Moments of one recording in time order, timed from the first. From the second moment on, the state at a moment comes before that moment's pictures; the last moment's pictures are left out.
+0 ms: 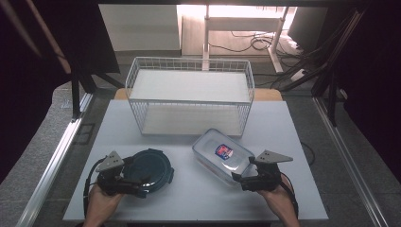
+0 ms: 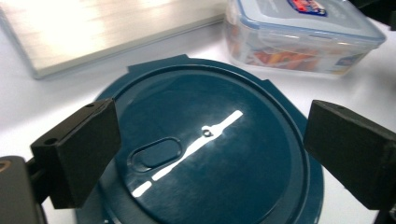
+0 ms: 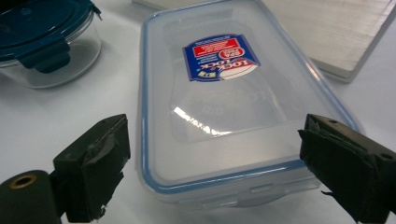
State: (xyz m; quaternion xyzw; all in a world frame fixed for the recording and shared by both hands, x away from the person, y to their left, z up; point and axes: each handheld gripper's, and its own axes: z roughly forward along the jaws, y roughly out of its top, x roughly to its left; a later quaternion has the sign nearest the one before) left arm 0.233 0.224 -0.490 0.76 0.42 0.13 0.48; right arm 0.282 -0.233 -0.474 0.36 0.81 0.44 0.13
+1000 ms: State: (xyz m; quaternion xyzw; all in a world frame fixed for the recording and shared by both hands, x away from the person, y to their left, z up) left arm 0.220 0.182 -0.474 0.78 0.38 0.11 0.49; right arm 0.282 -0.232 -0.471 0.39 0.79 0.44 0.16
